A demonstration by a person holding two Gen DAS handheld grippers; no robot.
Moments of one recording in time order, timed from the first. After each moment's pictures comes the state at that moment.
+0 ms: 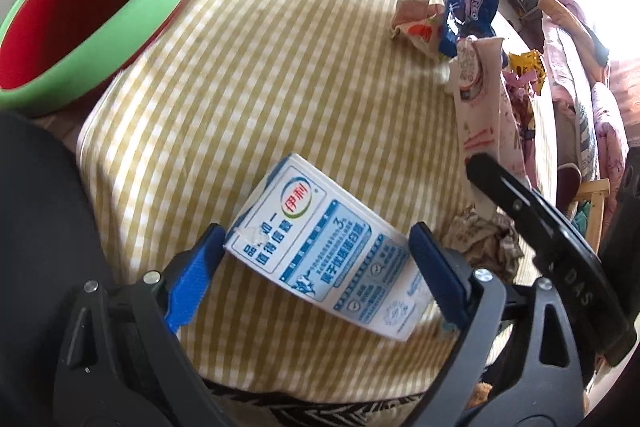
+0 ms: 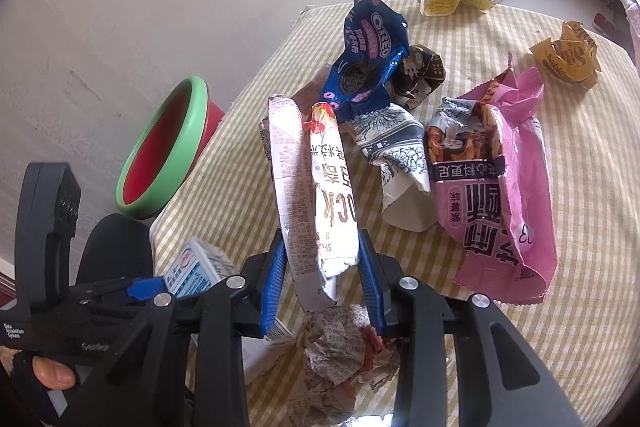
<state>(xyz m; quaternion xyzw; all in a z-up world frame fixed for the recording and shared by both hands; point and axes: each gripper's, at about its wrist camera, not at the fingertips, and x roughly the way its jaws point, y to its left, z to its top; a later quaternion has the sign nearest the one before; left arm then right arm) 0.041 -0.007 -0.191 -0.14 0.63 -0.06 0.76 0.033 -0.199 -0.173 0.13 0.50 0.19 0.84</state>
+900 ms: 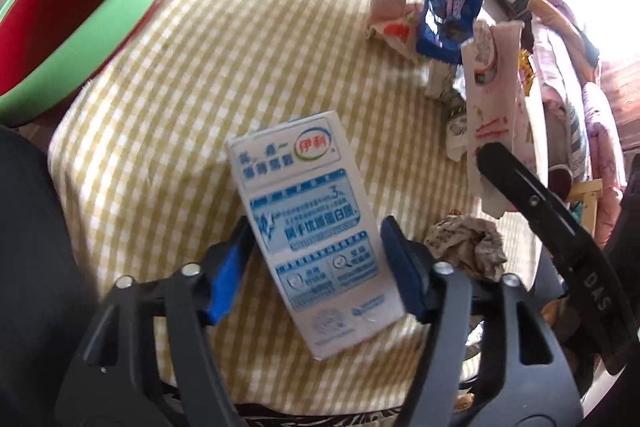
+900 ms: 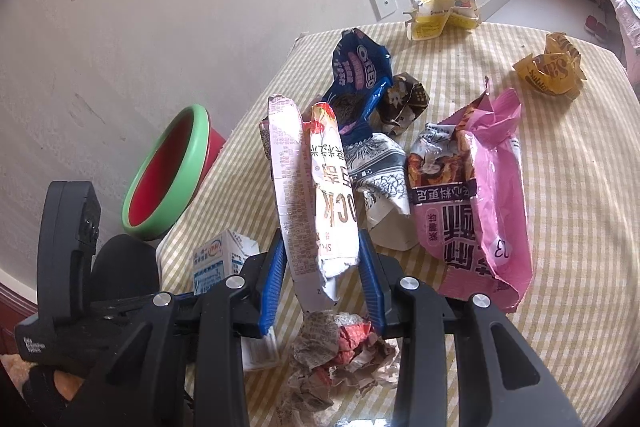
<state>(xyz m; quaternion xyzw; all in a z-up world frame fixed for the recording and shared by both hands) 0.049 -0.021 -0.192 -0.15 0.61 -0.08 0.77 0.031 -0.212 -0.162 0.15 0.47 0.18 0.85</state>
